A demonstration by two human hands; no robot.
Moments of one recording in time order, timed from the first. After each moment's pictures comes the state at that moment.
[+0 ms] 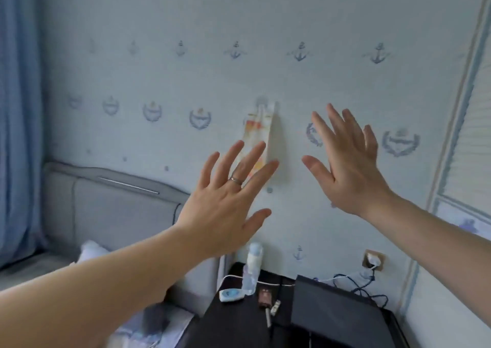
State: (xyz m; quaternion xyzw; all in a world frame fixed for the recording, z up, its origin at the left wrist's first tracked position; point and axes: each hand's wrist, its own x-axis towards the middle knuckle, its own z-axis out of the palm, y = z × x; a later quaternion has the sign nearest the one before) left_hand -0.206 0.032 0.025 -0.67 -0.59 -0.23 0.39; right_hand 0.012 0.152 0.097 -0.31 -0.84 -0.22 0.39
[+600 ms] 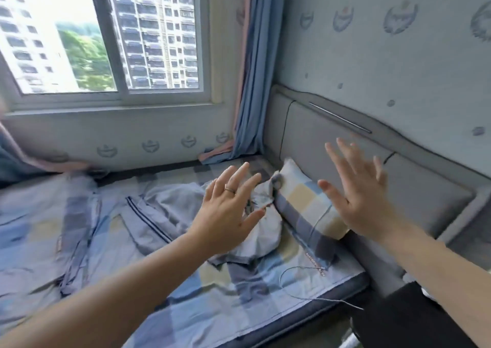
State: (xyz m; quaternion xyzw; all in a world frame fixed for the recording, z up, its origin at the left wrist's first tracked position) left_hand -0.464 -0.166 -0.203 -0.35 -0.90 -0.19 0.18; right_hand -0.376 0.101 -0.137 0.00 -0.96 0.08 0.25
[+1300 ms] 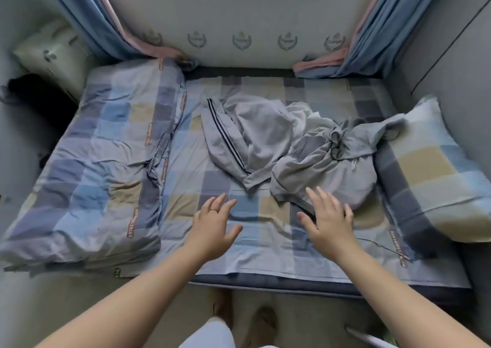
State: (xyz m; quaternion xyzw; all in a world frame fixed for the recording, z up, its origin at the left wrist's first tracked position) left_hand -0.527 -0.284 -0.435 0.03 -0.97 -0.17 -0.17; right_hand -0.572 -0.003 -0.411 0.08 -0.97 0.16 -0.14
